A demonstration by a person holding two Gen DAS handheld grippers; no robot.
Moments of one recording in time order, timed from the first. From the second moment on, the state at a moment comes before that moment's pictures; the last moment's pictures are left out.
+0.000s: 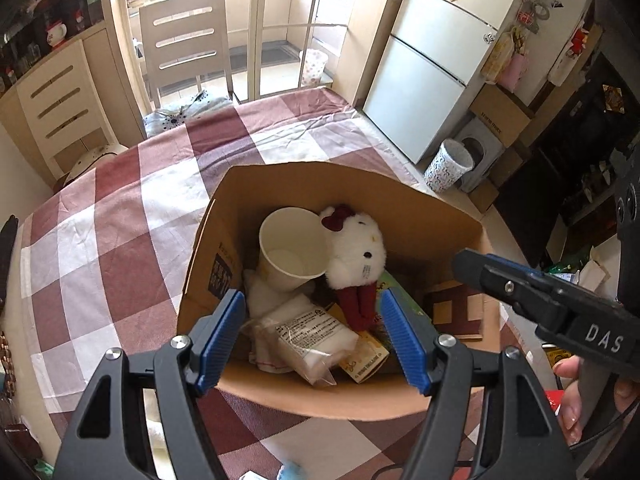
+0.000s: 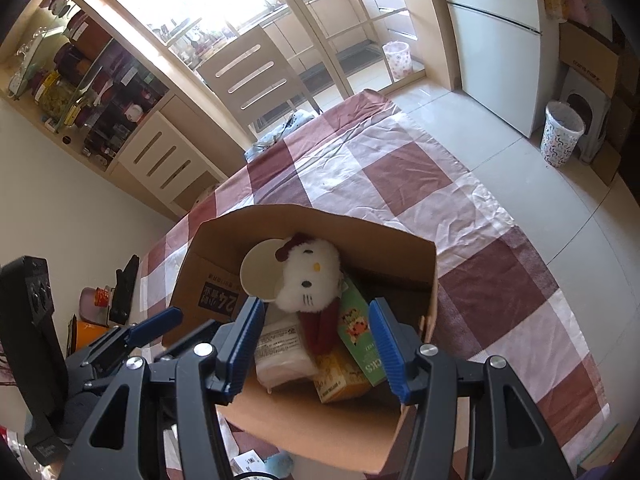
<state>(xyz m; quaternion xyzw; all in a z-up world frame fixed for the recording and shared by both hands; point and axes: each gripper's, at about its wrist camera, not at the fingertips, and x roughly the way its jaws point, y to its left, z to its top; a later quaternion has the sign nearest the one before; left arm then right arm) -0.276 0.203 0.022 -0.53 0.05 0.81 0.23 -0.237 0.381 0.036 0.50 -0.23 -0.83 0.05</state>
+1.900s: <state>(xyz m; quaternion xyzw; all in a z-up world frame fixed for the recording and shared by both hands) -0.119 0.097 0.040 -0.53 0.01 0.83 0.16 -0.088 0.299 0.061 0.51 -0.15 -0.84 0.12</state>
